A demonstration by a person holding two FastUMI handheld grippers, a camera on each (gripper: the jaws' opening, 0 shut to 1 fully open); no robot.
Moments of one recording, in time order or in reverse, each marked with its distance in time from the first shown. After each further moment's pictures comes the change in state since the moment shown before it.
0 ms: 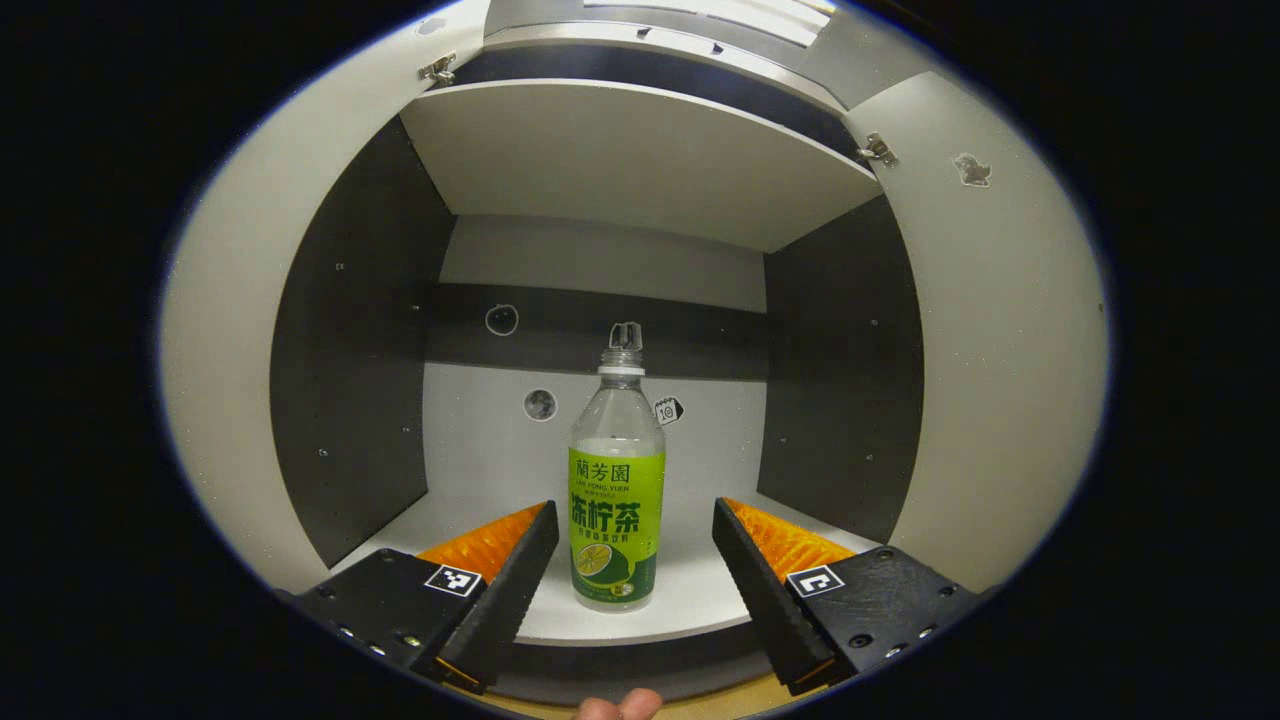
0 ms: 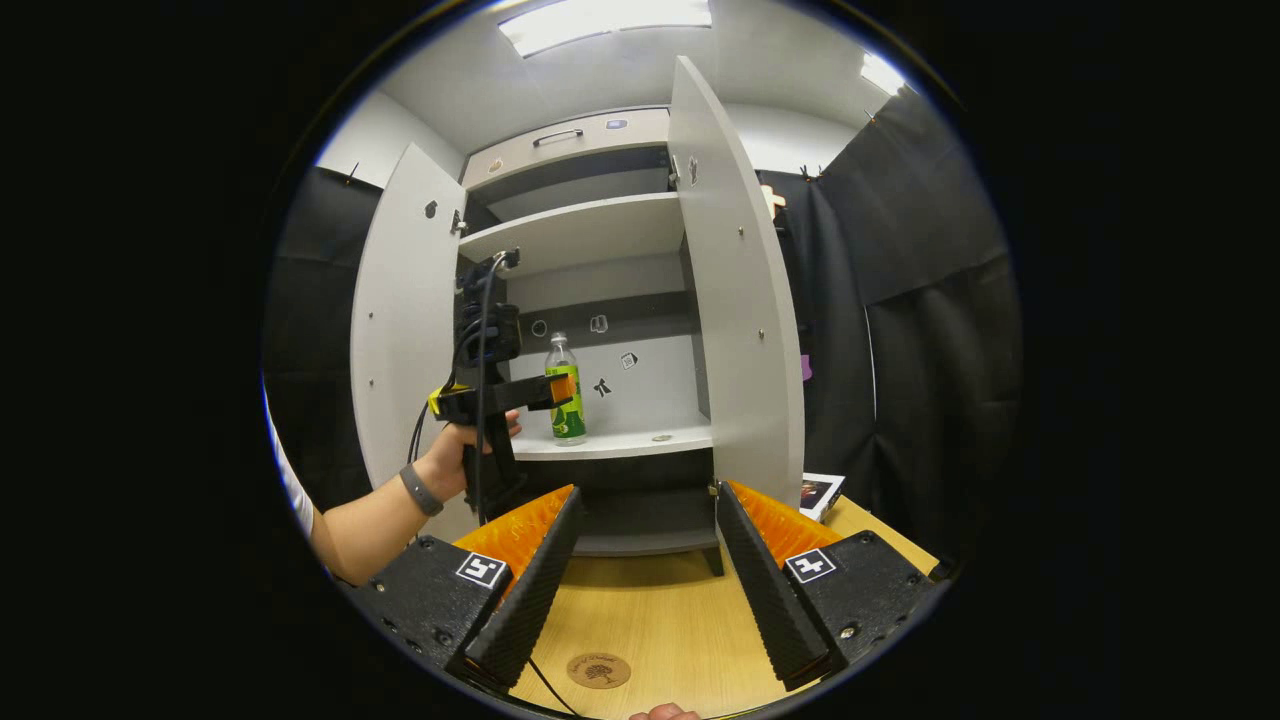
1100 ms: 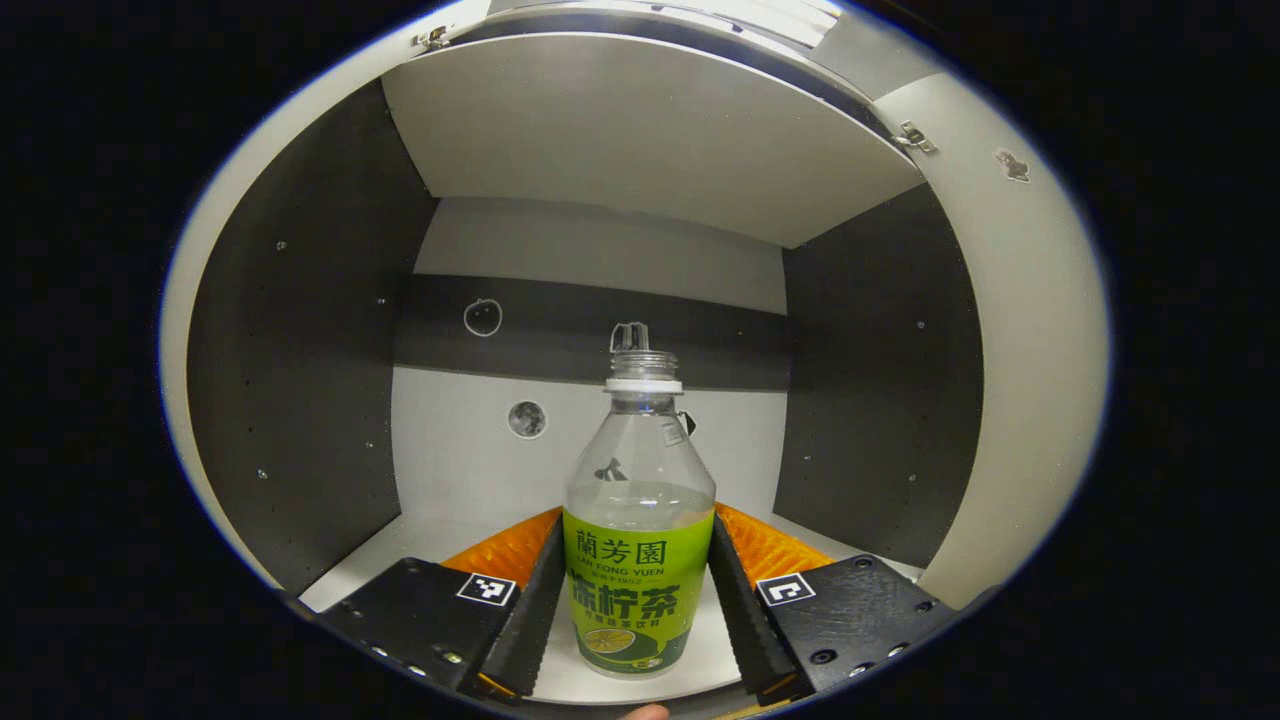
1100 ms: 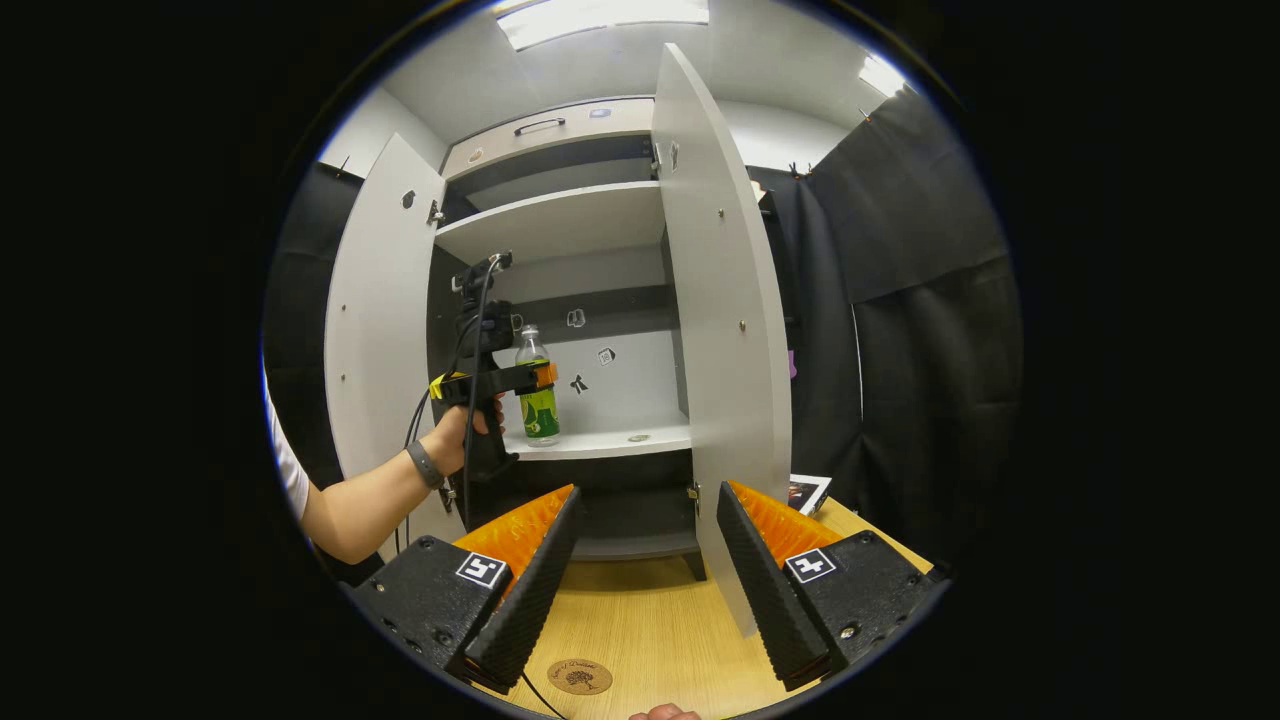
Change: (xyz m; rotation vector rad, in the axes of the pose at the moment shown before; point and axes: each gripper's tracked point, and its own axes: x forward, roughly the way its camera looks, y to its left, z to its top) left arm 0.048 0.007 0.003 0.018 -0.015 -0.030; right arm 0.017 -0.018 -0.001 0.005 0.005 -0.033
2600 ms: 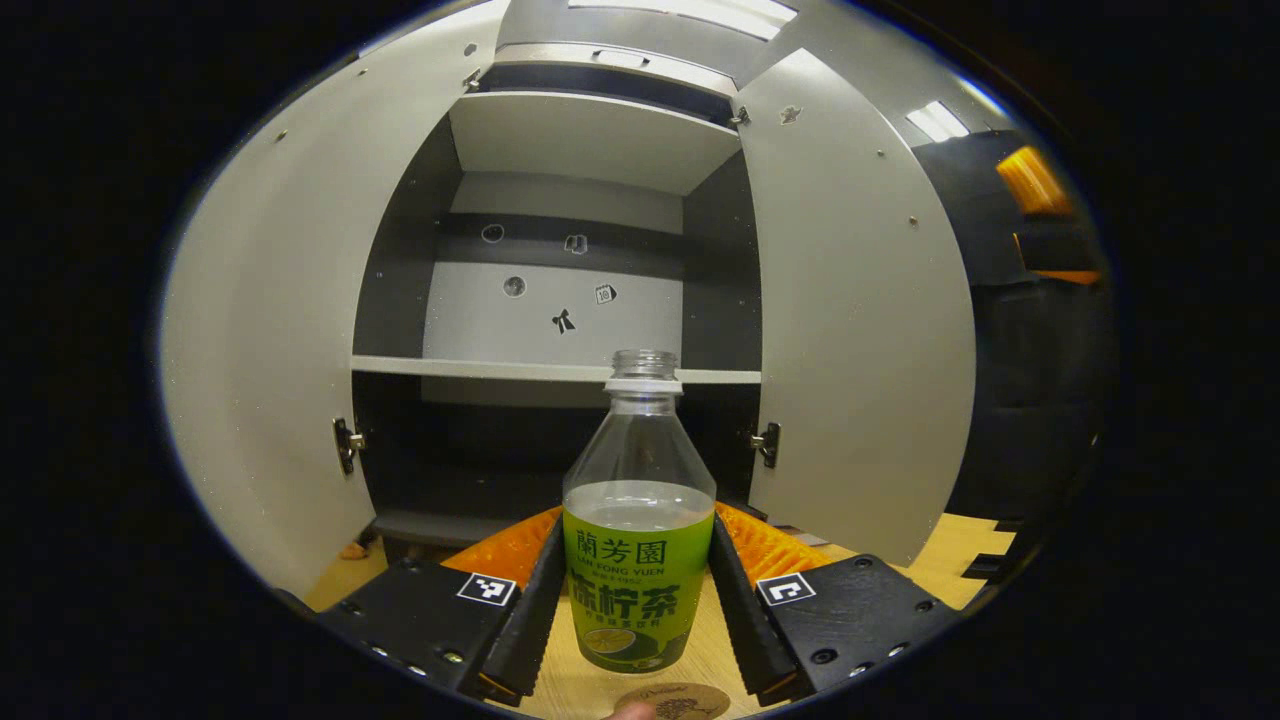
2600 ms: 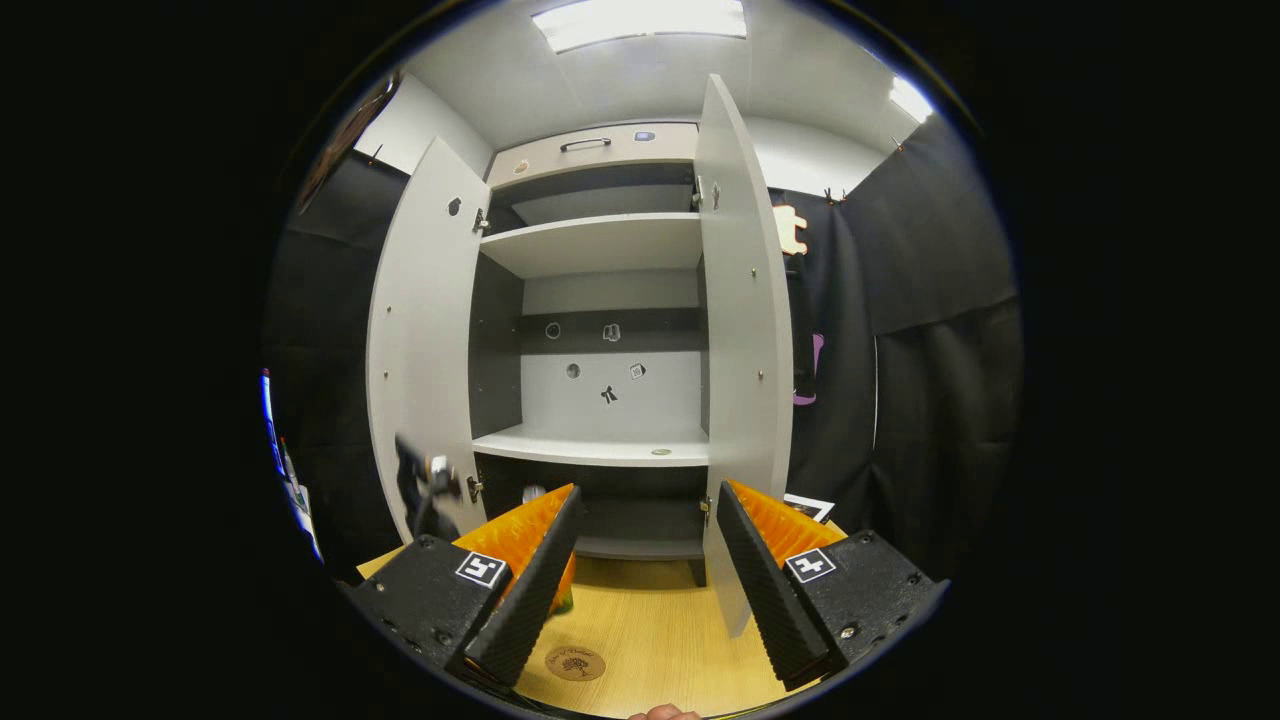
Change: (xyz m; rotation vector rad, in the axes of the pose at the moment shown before) left arm -0.250 -0.103 -0.201 -0.027 0.091 -0.088; right arm -0.046 0.007 0.022 -0.075 -0.015 0.081
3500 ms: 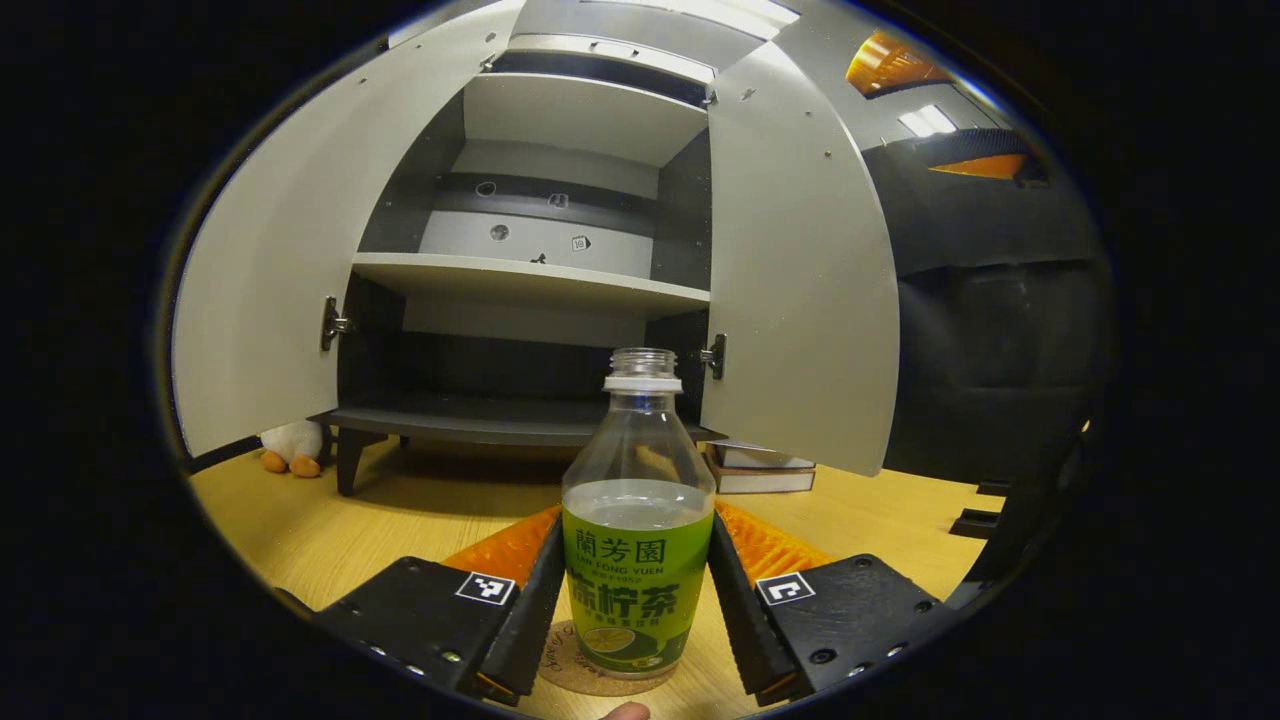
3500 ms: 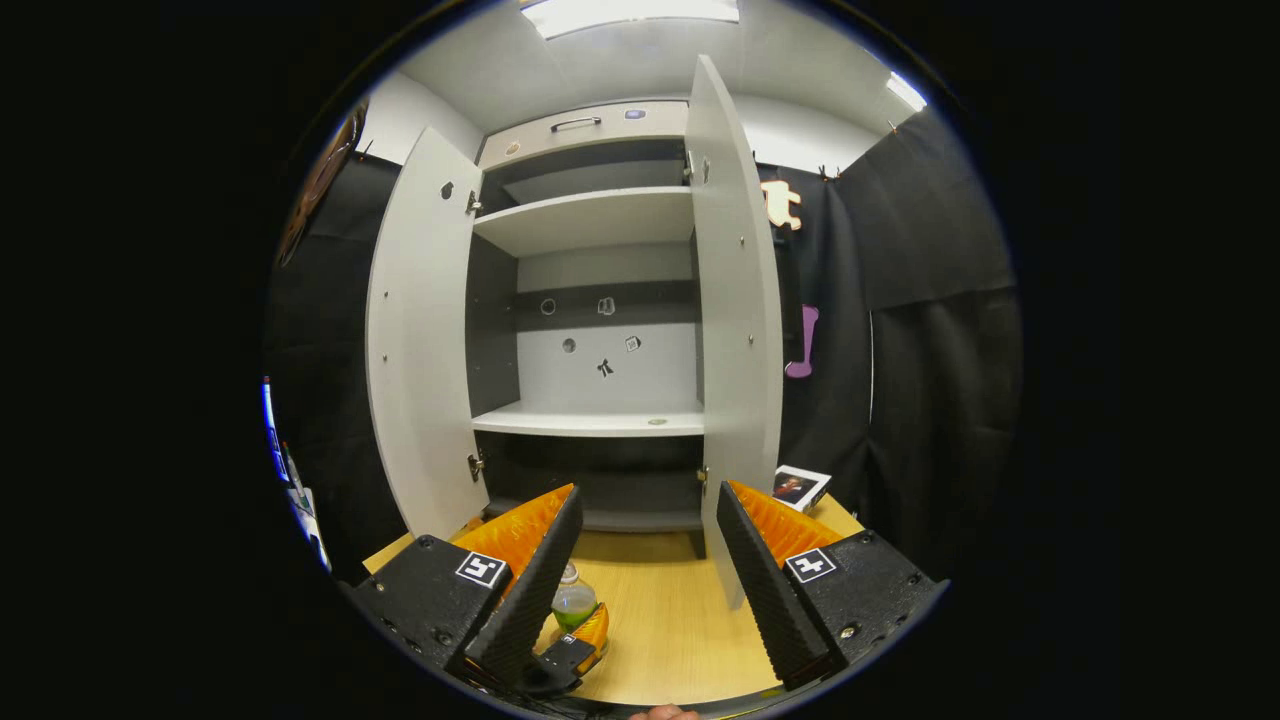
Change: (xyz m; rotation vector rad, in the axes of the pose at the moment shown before) left arm -0.037 -0.039 -0.088 0.011 0.011 -0.038; right arm -0.014 0.002 -0.024 0.010 0.093 -0.002
